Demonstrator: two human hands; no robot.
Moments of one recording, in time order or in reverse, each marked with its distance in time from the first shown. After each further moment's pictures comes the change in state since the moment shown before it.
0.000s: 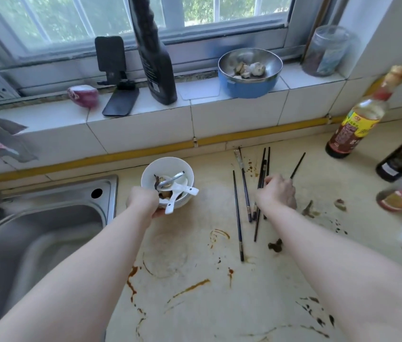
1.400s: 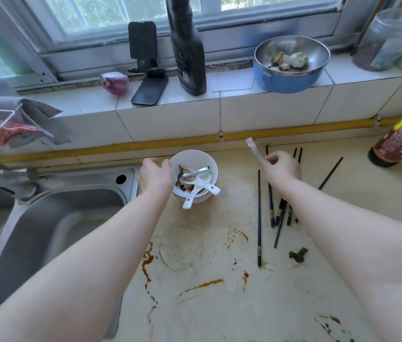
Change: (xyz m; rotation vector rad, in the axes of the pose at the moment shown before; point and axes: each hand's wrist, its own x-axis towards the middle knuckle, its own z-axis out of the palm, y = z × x) left_hand -0.016 0.028 -0.010 0.145 0.253 0.231; right_hand 0.034 -0.049 0.007 0.247 -0.200 -0.292
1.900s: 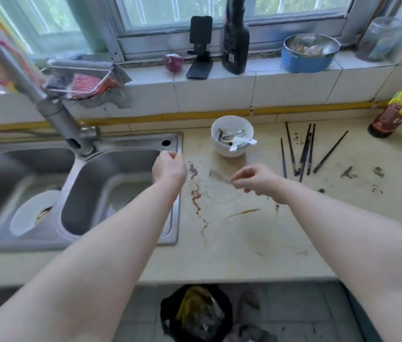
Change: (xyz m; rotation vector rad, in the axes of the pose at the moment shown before) left_hand -0.089 -0.107 -0.136 -0.007 -0.053 0.119; right_hand -0.223 -0.029 0.041 0.047 -0.622 -0.164
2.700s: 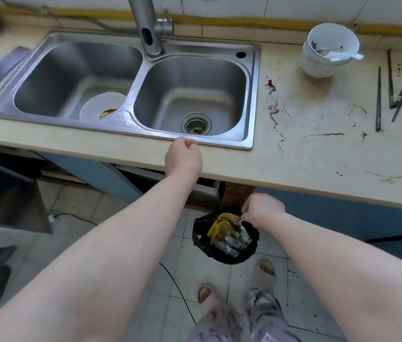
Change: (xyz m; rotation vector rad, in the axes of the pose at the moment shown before) left_hand -0.068 -0.209 -0.086 -0.056 0.085 -0.168; right_hand -0.077 0.080 0.266 -0.871 -0.176 0.163
